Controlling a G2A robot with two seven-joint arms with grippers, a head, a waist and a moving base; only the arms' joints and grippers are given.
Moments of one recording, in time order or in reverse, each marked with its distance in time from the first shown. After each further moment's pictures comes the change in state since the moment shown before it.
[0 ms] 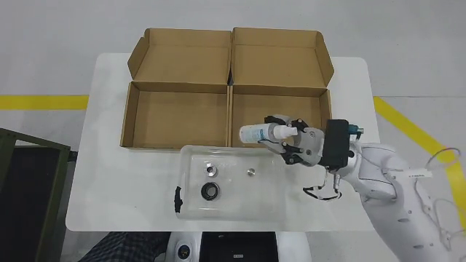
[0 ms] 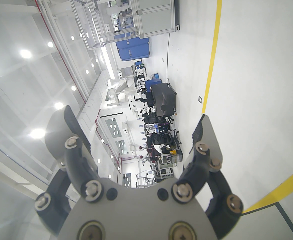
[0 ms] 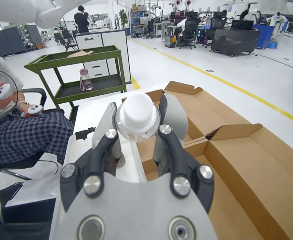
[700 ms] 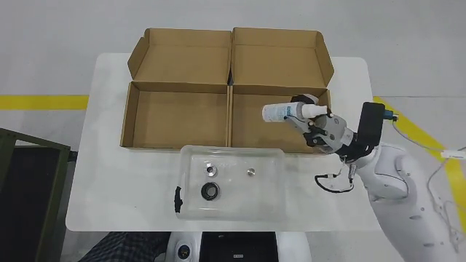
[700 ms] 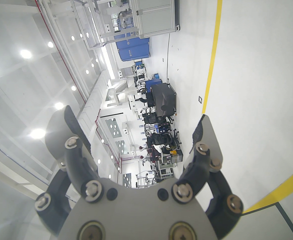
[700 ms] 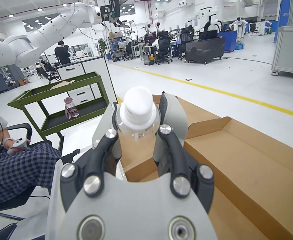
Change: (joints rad) left arm 0.000 0.000 0.000 0.000 0.000 0.000 0.000; right arm -0.038 -0.003 0.078 0.040 0.098 0.043 -0.051
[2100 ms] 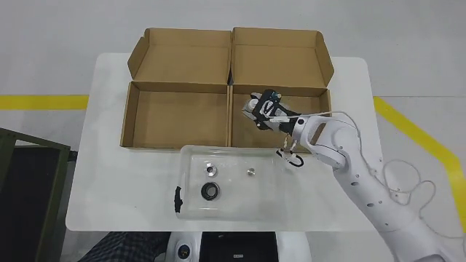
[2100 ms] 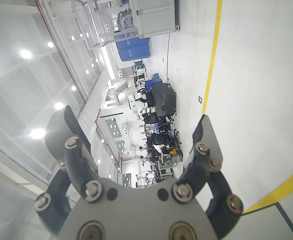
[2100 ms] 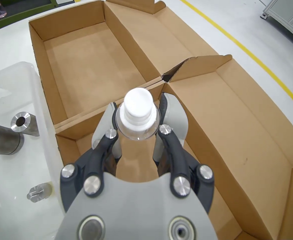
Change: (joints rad) left arm 0.000 0.000 0.000 0.000 0.000 0.000 0.000; right arm 0.394 -0.090 -0.410 0.274 -0.410 0.298 0.370
